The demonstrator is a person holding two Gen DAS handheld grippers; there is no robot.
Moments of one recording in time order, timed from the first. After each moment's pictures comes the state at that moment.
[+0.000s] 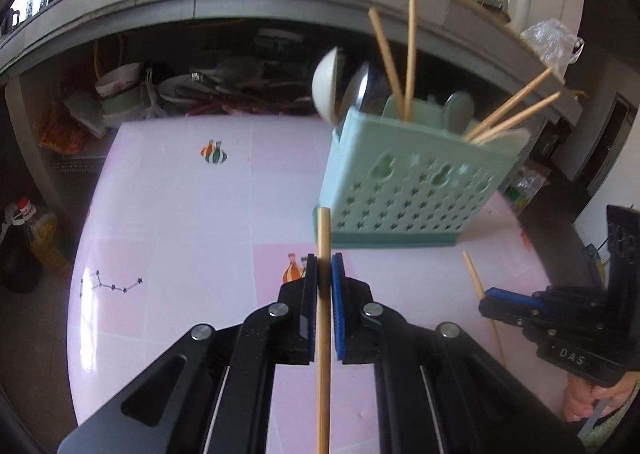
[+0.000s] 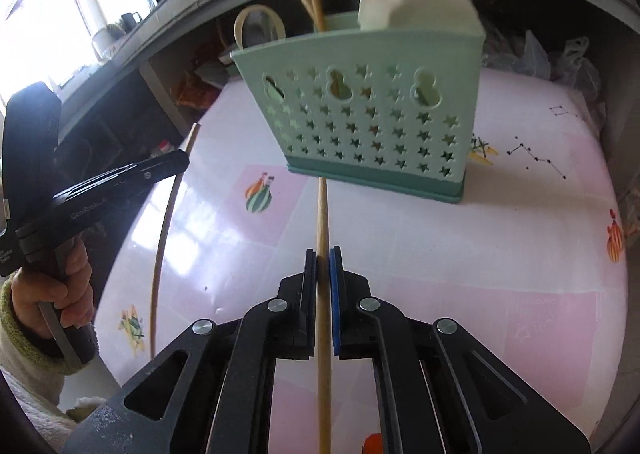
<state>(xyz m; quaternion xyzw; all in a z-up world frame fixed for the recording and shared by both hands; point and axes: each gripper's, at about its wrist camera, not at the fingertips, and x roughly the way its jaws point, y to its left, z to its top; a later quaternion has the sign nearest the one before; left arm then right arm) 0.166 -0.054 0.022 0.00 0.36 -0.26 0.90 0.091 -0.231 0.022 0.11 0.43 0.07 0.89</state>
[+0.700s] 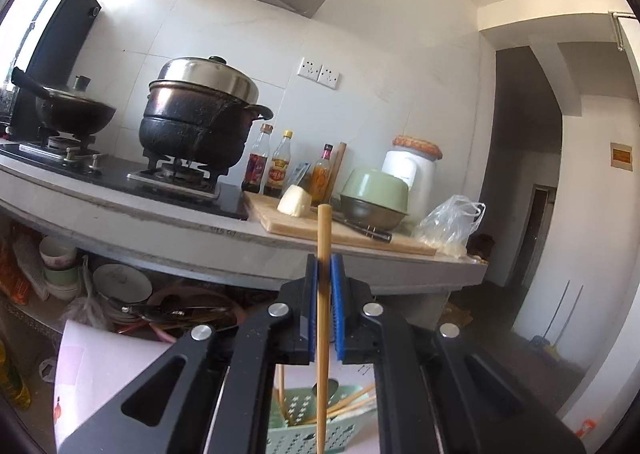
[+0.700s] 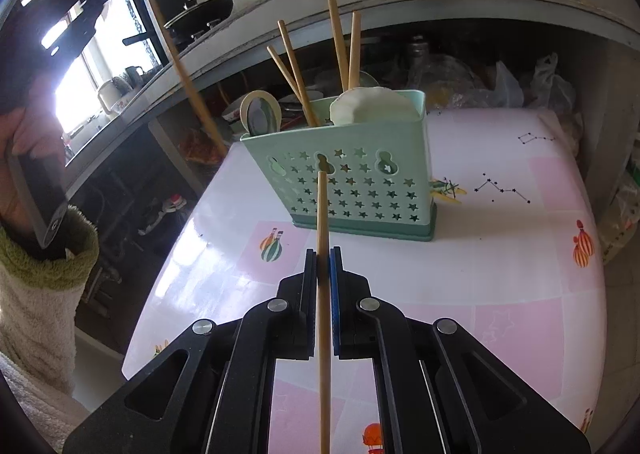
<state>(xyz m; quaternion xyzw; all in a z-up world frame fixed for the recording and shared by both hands) 0.172 -0.085 0.224 -0.11 0.08 -0.38 0.92 0.060 -0.254 0.062 0.15 0.37 0.06 0.92</state>
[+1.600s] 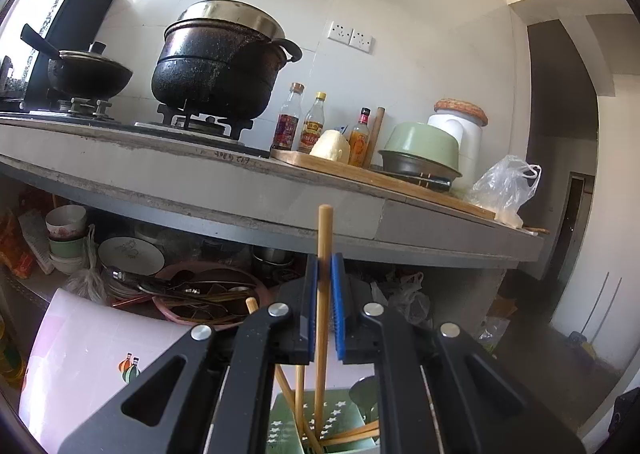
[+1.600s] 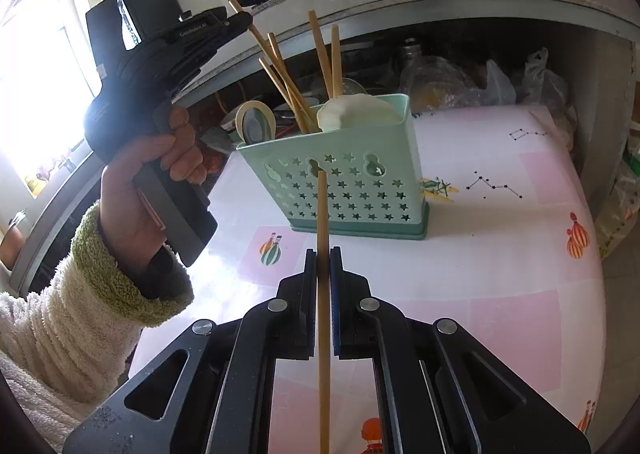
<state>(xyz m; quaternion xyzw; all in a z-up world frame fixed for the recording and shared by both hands) 0.224 -0.148 0.123 -0.09 0.11 -0.31 0.94 0.051 -0.263 0.065 0.17 0.36 0.06 0.92</state>
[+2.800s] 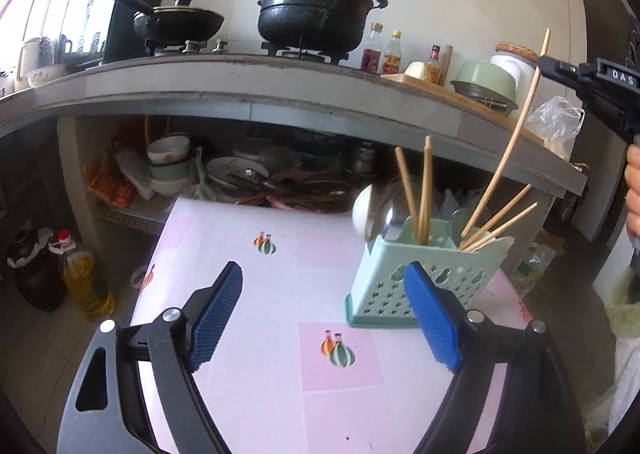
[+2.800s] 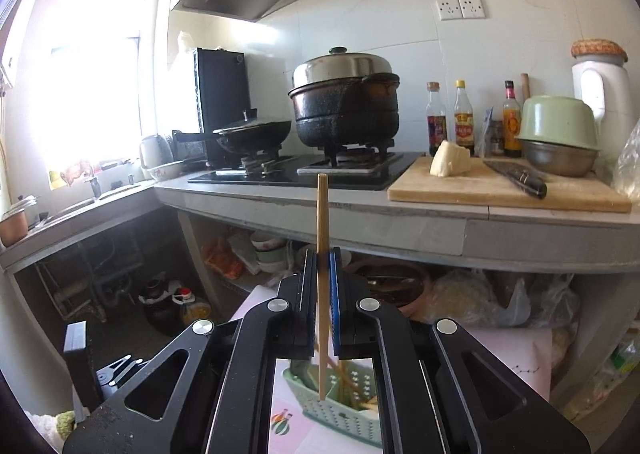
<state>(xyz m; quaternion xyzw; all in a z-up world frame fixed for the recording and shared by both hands) 0.127 -0.015 0.074 -0.04 0.25 -0.19 0.95 0.132 -0.249 0.251 0.03 0.16 0.09 0.98</state>
